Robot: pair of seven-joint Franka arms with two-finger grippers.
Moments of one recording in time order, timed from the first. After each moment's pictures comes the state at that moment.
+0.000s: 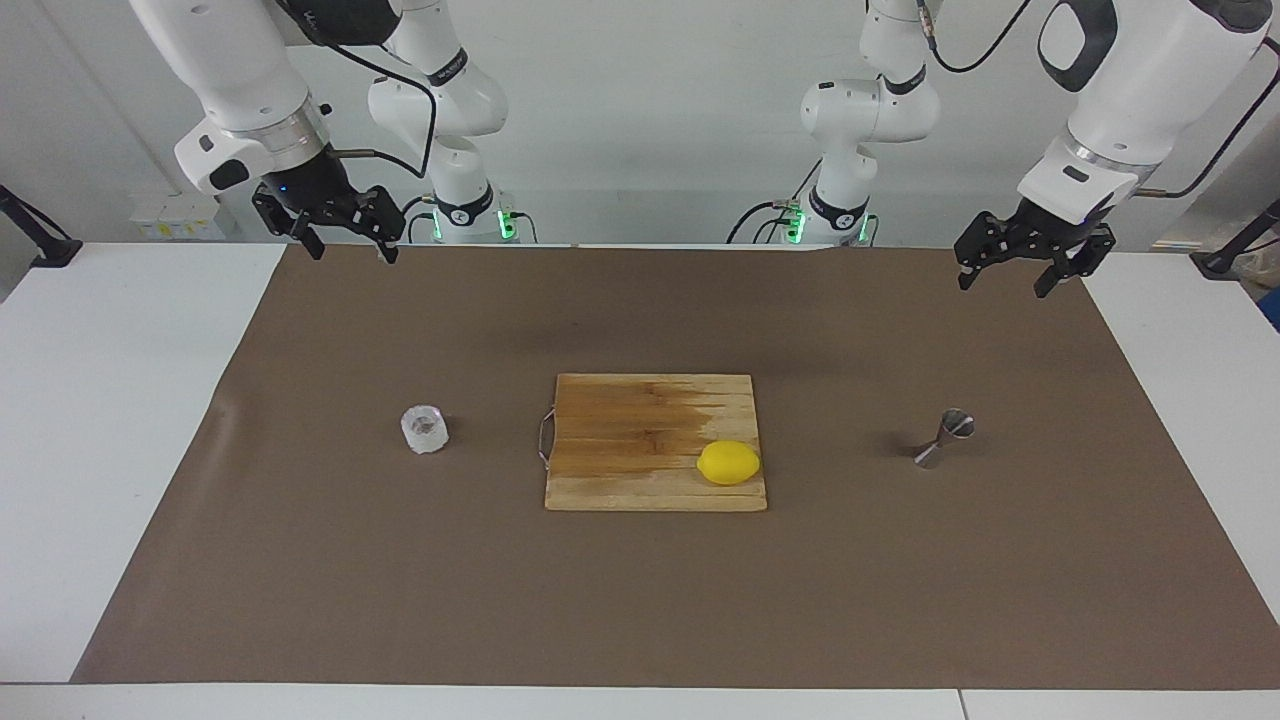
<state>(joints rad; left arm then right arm) -0.12 -0.02 0.06 -1.61 -0.02 1.60 0.12 -0.03 -0.04 0.05 -1.59 0.04 1.49 0.13</state>
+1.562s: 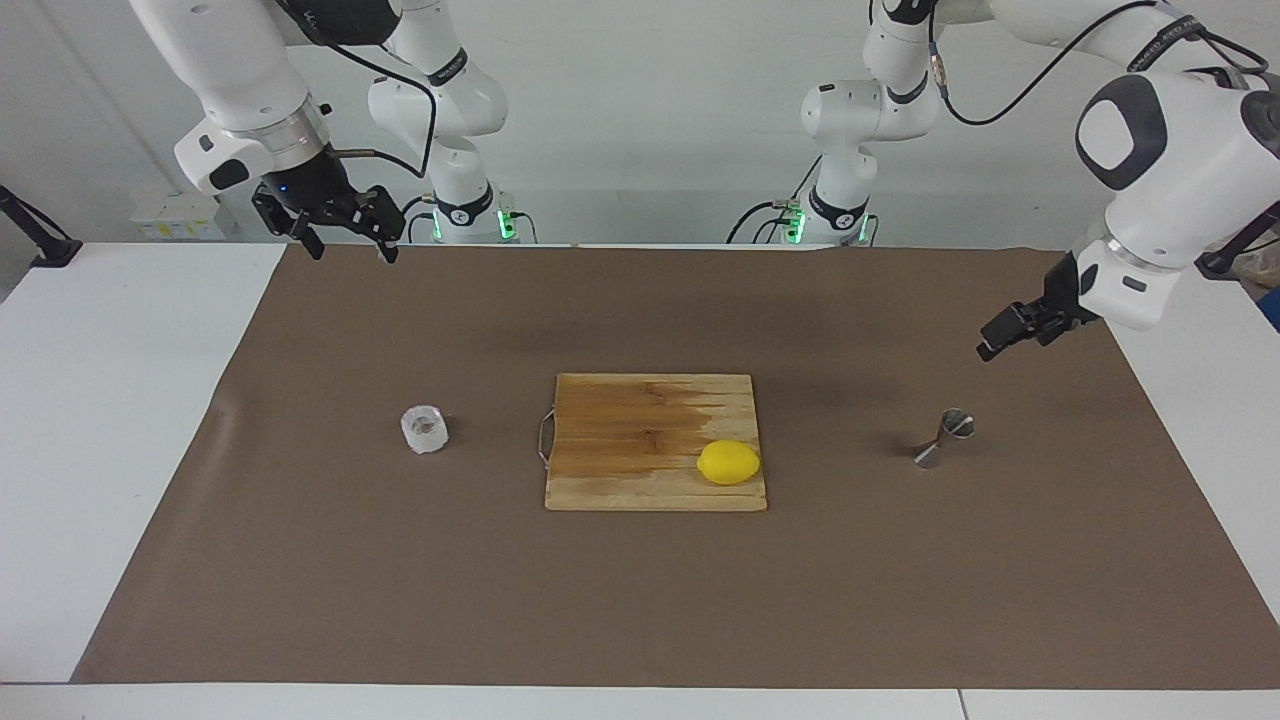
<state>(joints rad) 0.00 0.24 0.06 -1.46 -0.16 1.60 -0.33 -0.03 -0.04 0.05 -1.59 0.04 1.49 0.13</state>
